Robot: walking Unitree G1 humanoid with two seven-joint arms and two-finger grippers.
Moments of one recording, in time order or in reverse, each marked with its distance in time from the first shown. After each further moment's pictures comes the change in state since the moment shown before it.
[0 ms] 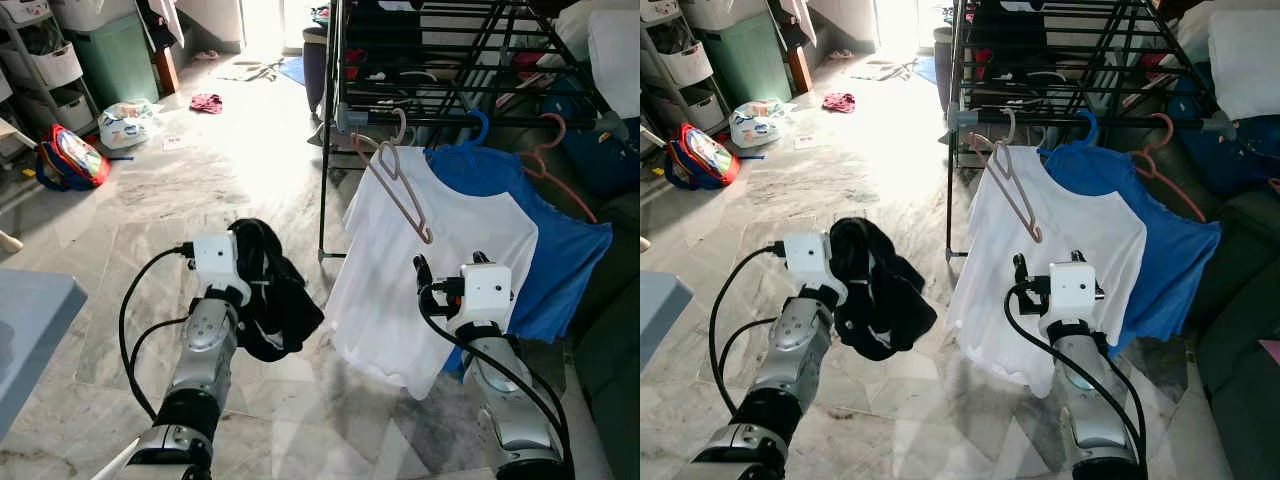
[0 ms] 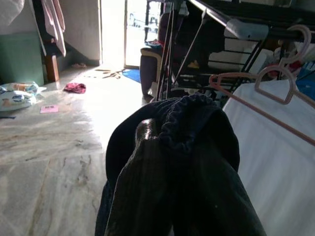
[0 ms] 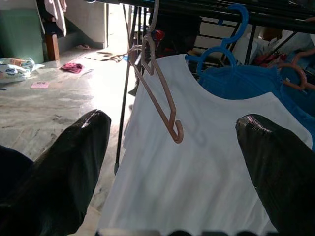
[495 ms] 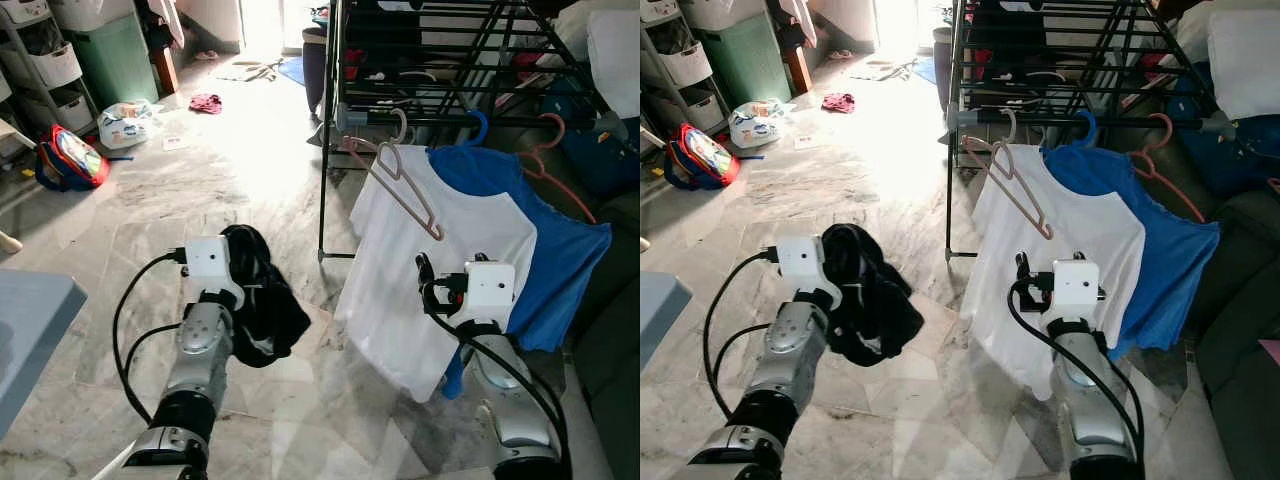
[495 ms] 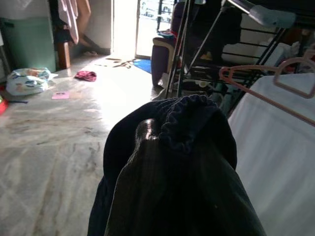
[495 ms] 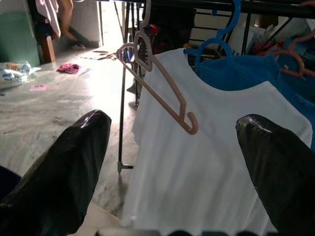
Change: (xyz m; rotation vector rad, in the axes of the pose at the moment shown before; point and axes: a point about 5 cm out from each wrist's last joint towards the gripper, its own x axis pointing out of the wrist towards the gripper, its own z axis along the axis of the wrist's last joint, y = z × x) left arm -0.004 0.012 -0.008 -0.017 0.046 0.064; right arm 0.001 0.002 0.001 0.062 0.024 -0.033
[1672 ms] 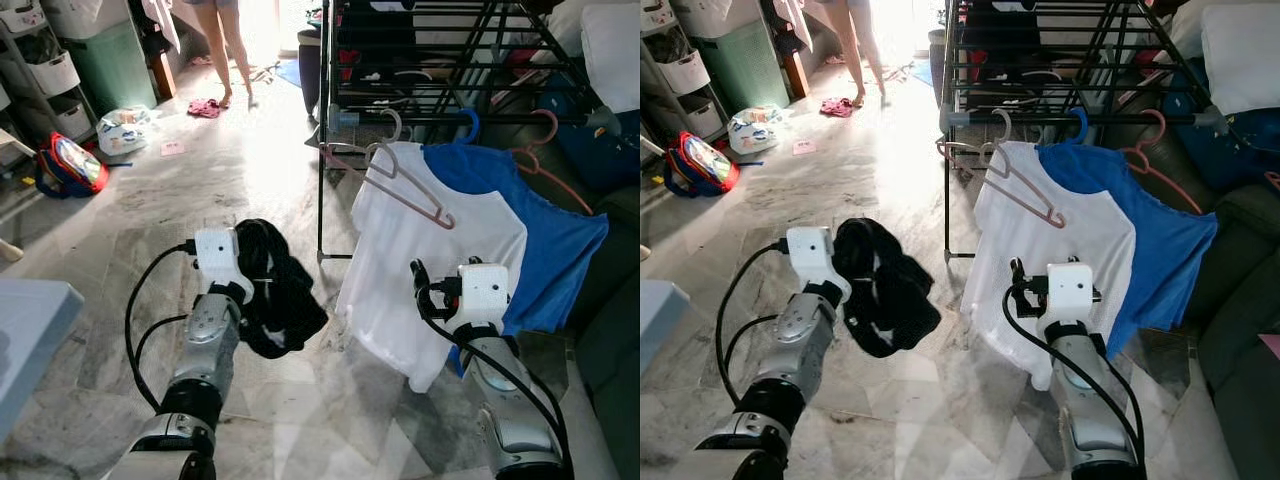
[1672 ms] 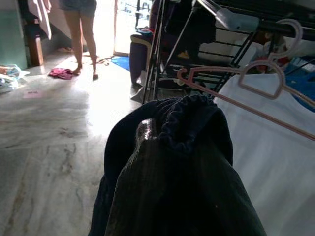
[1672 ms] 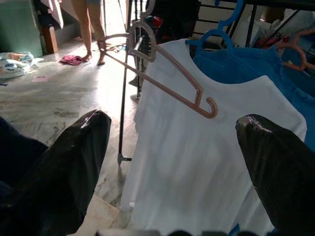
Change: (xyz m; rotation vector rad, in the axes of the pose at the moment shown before) left arm 0.008 -0.015 0.003 -0.055 0.018 -0.092; right arm -0.003 0.001 -0.001 -0.051 0.034 0.038
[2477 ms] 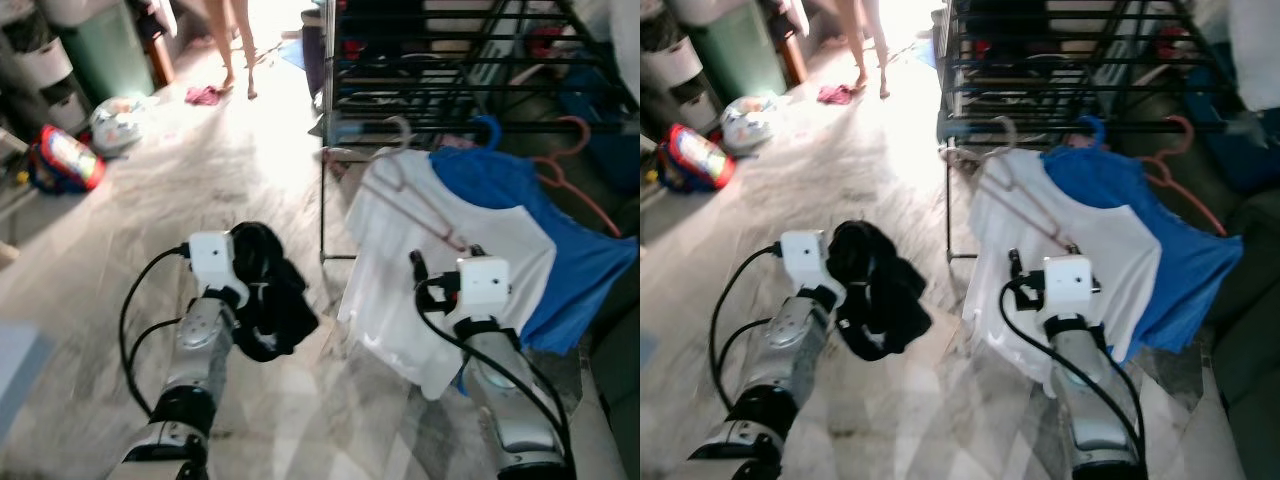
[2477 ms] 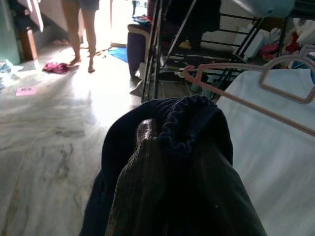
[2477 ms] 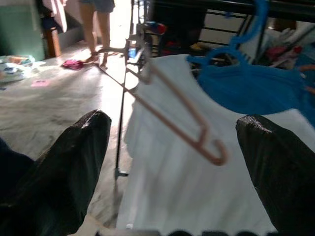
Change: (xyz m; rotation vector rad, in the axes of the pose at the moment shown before) left arm -0.005 0.005 0.001 0.002 -0.011 -0.025; right arm -0.002 0.001 0.014 -0.049 -0.065 0.018
